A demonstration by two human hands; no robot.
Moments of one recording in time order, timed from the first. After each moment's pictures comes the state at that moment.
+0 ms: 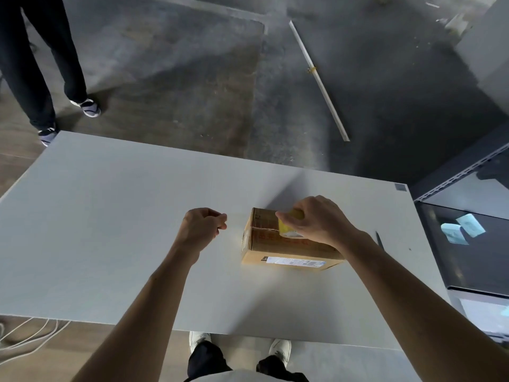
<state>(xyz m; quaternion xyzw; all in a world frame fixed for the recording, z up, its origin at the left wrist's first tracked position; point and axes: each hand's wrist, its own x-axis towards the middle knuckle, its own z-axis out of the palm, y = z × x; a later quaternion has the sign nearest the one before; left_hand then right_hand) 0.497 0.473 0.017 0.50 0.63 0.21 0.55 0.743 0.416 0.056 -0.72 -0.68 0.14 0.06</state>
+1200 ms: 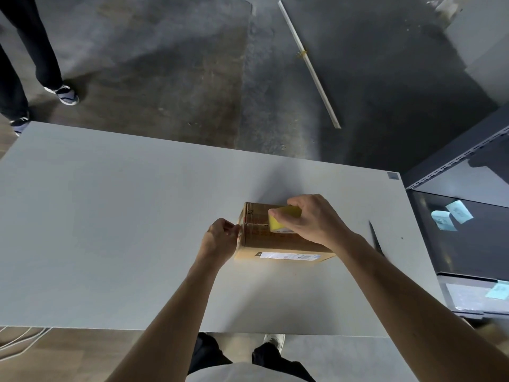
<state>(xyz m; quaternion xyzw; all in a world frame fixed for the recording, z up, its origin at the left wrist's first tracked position) 0.541 0.454 -0.054 0.55 0.63 0.14 0.54 0.749 0.410 0.036 -0.75 -0.62 0.20 0.10</state>
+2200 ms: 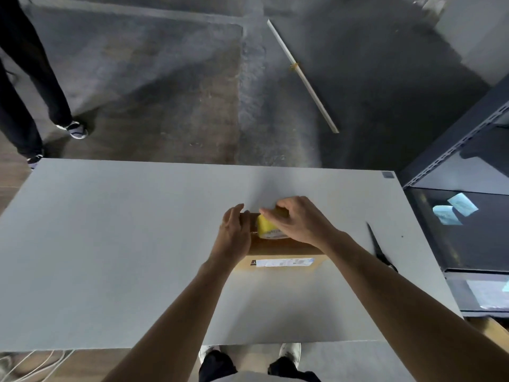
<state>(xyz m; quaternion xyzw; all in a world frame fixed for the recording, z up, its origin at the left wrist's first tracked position) 0.584 0.455 -0.012 0.68 0.53 0.21 0.46 0.755 0.416 0.037 -0.72 -0.65 0.18 0.19</state>
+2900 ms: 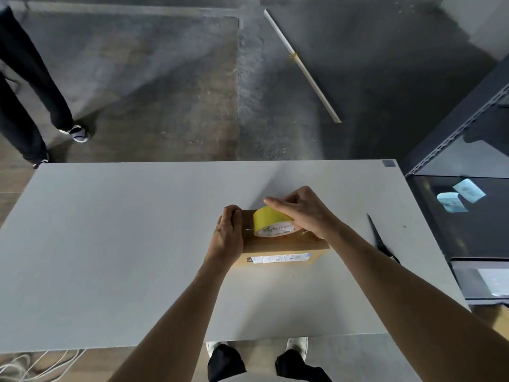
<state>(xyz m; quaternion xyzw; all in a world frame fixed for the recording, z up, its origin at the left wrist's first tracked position) 0.584 0.449 -0.028 0.66 0.53 0.25 0.46 0.772 0.408 0.045 -0.70 -0.50 0.39 0.34</state>
